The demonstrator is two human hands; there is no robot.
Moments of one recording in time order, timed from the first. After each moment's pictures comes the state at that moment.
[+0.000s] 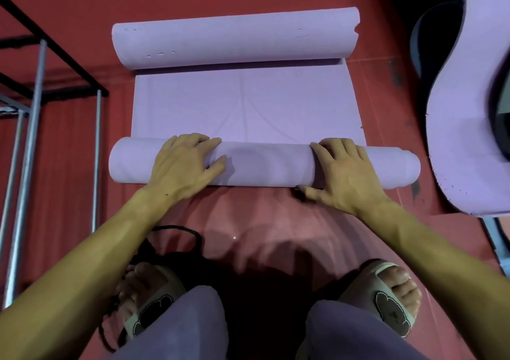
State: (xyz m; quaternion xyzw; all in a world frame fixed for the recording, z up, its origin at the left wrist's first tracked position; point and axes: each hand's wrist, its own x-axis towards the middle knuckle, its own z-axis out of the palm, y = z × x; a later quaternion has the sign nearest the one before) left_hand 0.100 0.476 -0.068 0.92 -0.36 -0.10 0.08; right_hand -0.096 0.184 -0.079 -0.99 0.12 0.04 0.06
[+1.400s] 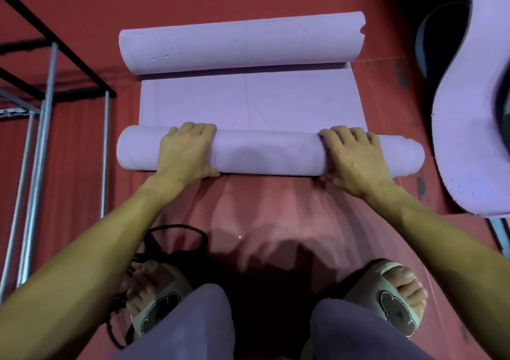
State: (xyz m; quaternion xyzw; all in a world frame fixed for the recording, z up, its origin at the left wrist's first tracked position) left_hand 0.123 0.467 -0.069 0.93 -0.37 -0.06 -0.03; right_hand -0.072 0.174 -0.065 -0.99 0.13 0.06 0.00
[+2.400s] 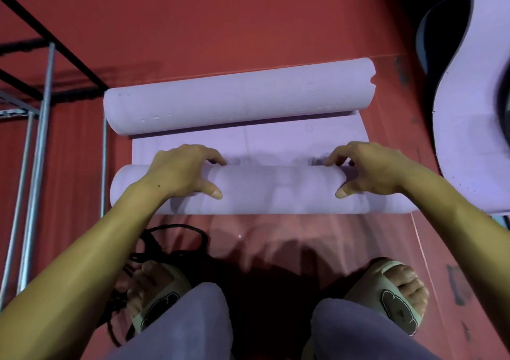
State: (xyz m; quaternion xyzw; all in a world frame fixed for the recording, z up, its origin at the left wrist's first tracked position) left_hand 0.110 0.480 -0.033 0.89 -0.33 -0.30 0.01; right_hand -0.080 0.145 -0.027 -0.93 0.14 0.29 0.18
